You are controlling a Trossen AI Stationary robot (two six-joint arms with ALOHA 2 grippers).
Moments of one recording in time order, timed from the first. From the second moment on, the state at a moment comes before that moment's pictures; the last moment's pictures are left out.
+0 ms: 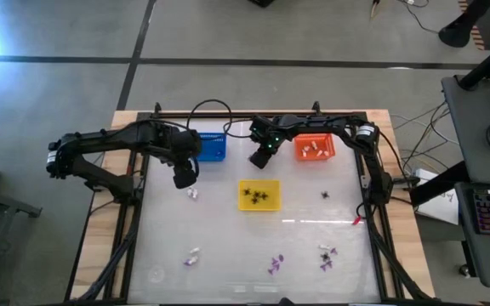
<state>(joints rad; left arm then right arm) 0.12 1.33 1.36 -1.35 -0.17 -0.23 -0.46 2.11 1.48 -0.66 -0.18 0.17</state>
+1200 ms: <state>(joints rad) 0.12 1.29 1.36 -1.41 -0.16 -0.16 -0.10 1.86 1.48 -0.86 -0.19 0.50</state>
